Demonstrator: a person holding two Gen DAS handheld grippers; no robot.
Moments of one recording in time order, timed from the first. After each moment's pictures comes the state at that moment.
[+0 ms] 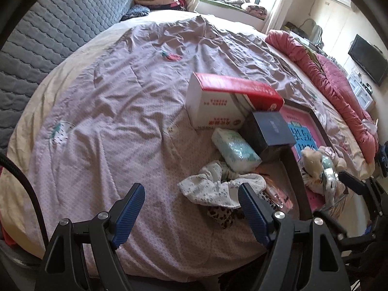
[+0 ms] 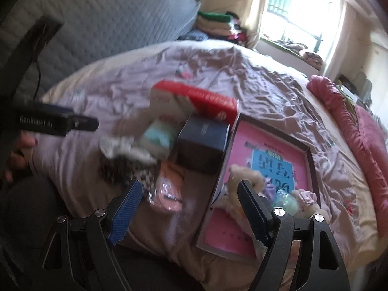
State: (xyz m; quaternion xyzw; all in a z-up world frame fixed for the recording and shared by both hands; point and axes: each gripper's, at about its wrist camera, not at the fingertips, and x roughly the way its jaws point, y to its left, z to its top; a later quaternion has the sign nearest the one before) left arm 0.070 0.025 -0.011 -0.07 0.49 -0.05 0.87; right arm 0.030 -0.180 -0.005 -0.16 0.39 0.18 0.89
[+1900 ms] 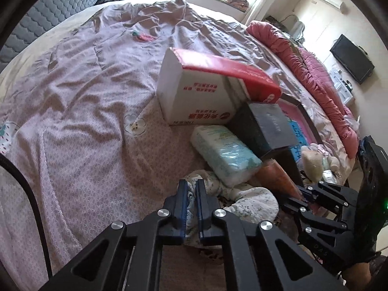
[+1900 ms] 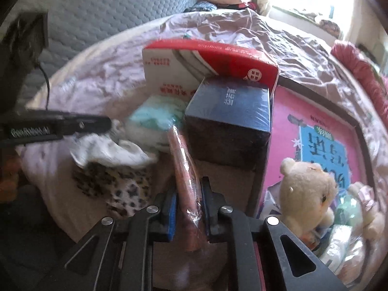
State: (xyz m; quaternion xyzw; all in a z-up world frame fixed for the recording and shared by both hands) left arm 0.119 0.021 -0.060 -0.11 0.50 -0.15 0.85; right arm 0.100 -0.172 -0.069 -0.07 0.46 0.23 0.85
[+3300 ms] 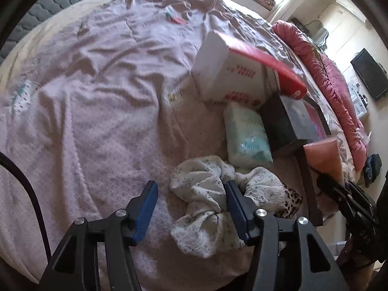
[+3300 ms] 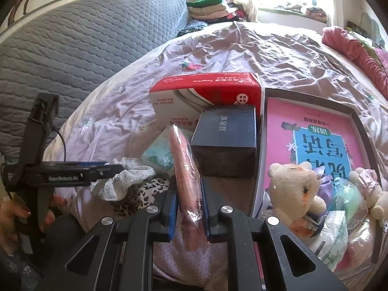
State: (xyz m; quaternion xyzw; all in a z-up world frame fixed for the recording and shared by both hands) left arm 0.109 0.047 -0.080 -0.15 0.55 -0.09 0.82; right arm 0.090 -0.192 -0.036 0.02 0.43 0.23 0.87
